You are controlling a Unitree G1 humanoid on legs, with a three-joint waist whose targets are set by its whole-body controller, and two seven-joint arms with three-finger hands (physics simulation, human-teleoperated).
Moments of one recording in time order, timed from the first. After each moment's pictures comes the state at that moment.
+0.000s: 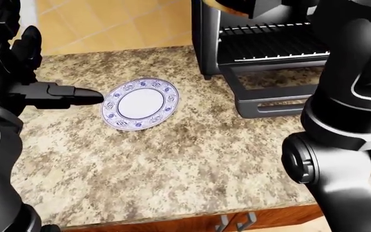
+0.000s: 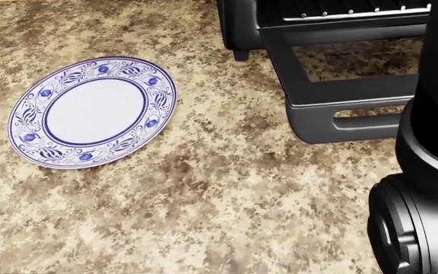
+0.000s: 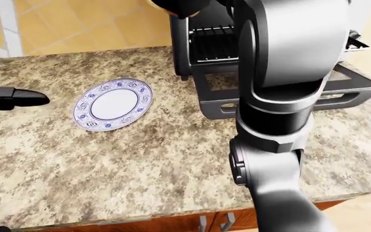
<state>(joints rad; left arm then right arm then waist) -0.59 0.59 0.45 -0.65 -0.31 1.03 -0.05 -1.42 -0.28 -0.05 -0.15 -0.11 1.25 0.29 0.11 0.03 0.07</state>
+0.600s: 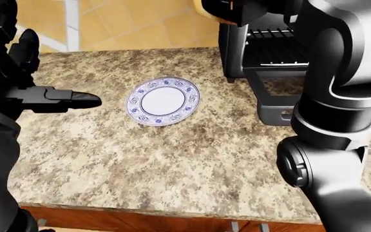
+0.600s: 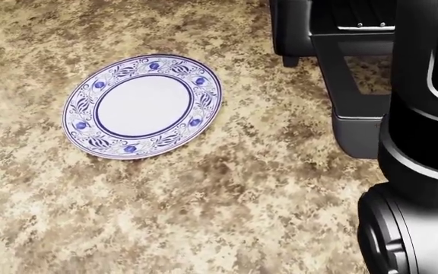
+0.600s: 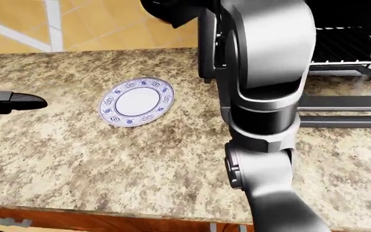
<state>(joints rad) -0.56 0.60 0.47 -0.66 -0.34 1.02 -0.04 -1.40 -0.24 -0.04 -0.09 -0.13 1.18 0.30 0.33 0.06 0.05</state>
